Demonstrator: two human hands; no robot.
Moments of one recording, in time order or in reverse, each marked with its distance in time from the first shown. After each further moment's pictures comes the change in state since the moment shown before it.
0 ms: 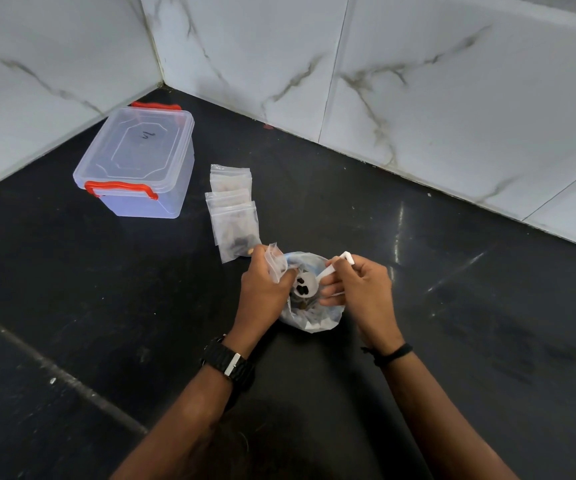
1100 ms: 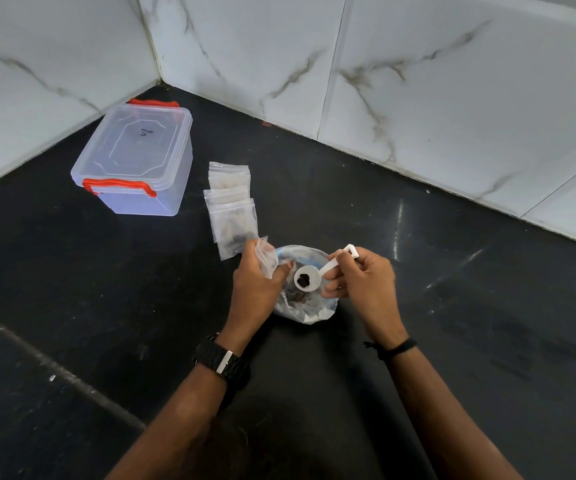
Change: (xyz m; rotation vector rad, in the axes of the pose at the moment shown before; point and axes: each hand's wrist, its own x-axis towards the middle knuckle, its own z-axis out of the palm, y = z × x) left_hand 0.001 -0.002 -0.008 -0.057 0.000 0.008; right_hand 0.001 -0.002 -0.006 -0.039 -0.004 -0.053
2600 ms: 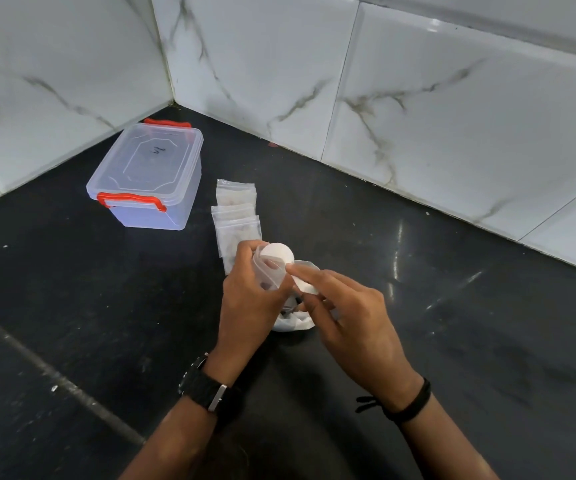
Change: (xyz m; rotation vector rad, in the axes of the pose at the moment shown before) left_hand -0.024 0.042 -0.021 0.090 0.105 0.186; right_hand -0.047 -0.031 0.008 -0.497 -0.194 -0.895
